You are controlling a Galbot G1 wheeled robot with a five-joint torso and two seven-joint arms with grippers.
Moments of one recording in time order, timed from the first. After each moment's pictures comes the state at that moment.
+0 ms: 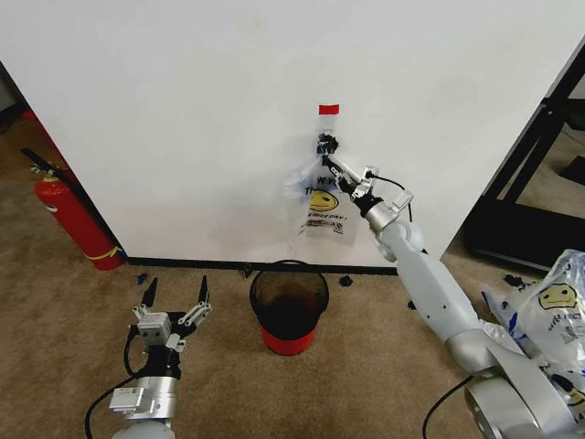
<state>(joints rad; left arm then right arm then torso) 1.68 -1.20 -0.45 -2.14 -0.22 -0.33 -0.28 -0.44 1.27 0.16 1.07 1.03 0.00 -0.60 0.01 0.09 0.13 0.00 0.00</state>
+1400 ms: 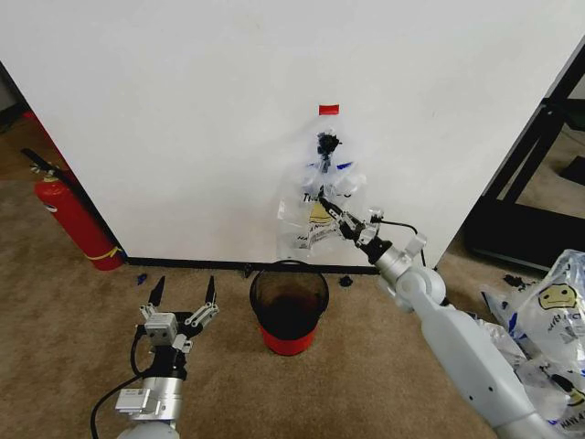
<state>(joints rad) 1.68 -1.18 -0.42 -2.15 -0.20 -0.33 -0.28 -0.81 1.12 0.18 1.52 1.02 -0.02 -0.57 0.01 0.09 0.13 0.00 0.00</state>
